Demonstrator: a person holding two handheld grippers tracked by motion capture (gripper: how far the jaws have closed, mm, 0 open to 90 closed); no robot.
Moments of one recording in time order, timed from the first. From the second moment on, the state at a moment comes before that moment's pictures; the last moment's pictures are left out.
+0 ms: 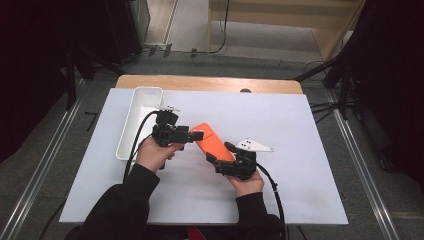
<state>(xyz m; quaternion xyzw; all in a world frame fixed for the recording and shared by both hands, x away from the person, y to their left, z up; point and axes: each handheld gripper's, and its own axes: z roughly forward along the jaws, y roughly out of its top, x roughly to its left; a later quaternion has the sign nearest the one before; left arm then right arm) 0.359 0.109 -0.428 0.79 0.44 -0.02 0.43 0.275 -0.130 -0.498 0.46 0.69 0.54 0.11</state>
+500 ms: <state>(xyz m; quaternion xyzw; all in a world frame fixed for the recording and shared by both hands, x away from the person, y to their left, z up) 0.362 0.102 -0.430 0.77 0.47 -0.05 0.44 0.272 -0.127 -0.498 0.47 0.67 0.56 0.12</state>
